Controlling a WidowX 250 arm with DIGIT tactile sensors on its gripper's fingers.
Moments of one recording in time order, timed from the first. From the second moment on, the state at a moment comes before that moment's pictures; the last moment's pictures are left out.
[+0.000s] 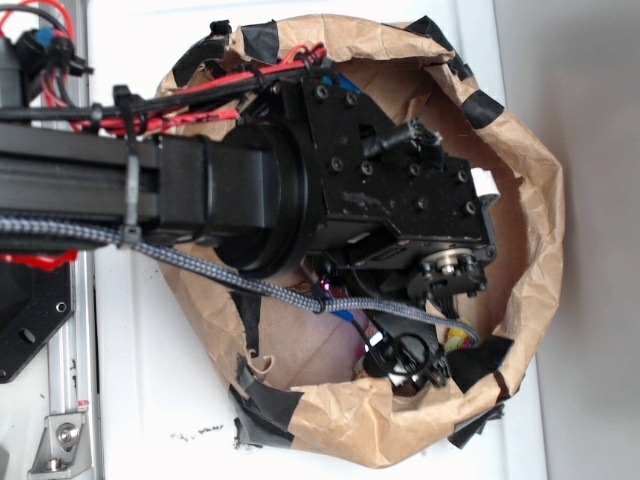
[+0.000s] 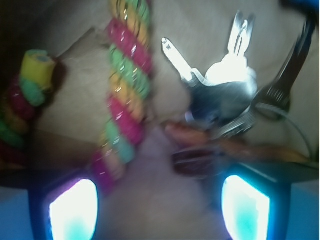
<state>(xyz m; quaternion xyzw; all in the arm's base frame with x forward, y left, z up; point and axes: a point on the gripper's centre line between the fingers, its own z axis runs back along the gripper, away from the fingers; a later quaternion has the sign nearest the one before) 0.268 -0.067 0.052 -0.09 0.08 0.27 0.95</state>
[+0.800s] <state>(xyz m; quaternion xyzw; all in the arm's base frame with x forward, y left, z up) 0.259 -0.078 0.012 -0.07 0.09 0.33 0.94</state>
